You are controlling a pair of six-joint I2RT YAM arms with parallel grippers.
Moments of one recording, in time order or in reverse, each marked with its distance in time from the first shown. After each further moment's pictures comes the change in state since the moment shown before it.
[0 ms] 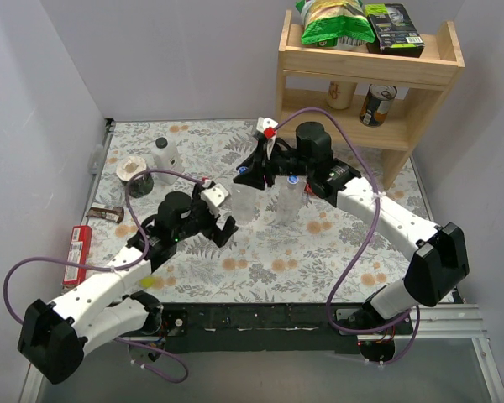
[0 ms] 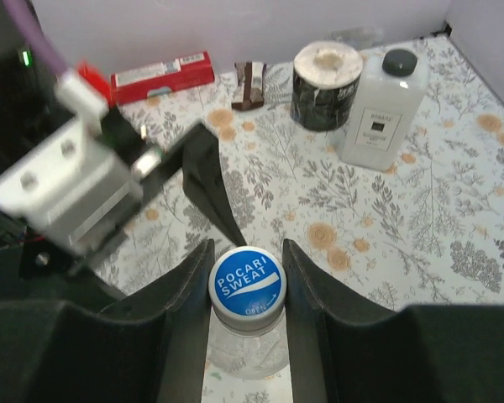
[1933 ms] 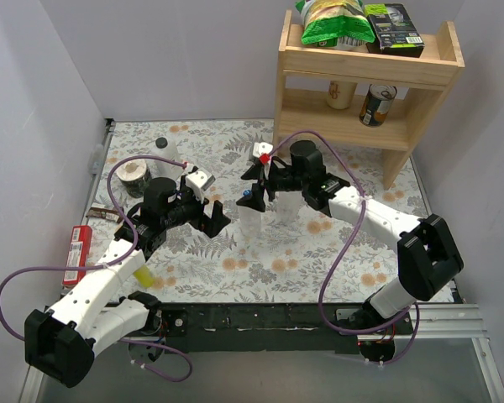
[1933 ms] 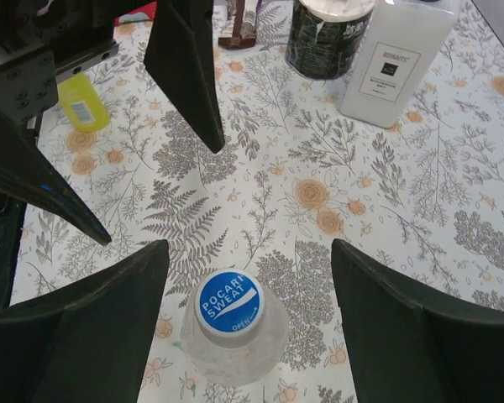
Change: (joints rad) left arm 0.203 -0.011 0.131 -0.218 0.208 -0.118; right arm -0.010 0.043 -0.234 0.153 -0.026 -0.194
